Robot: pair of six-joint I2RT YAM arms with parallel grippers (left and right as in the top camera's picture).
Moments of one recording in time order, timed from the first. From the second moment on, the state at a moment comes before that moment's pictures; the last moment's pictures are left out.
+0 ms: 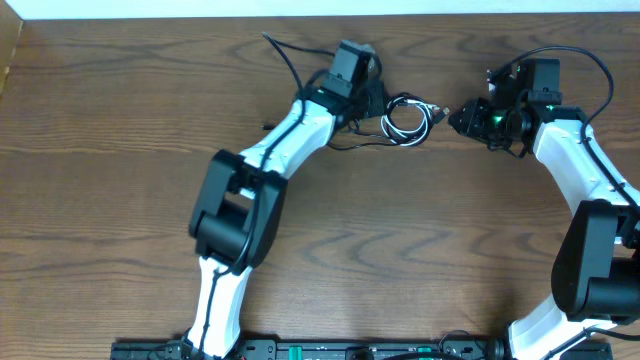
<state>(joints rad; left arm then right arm) -0.49 2.22 1.66 -0.27 0.22 -0.60 -0.05 1.82 1.24 -0.49 -0.43 0.31</state>
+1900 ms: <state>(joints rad) -0.42 1.98 1.66 -0.22 0.92 -0.58 0.11 1.74 1.24 -0.37 -0.45 0.43</state>
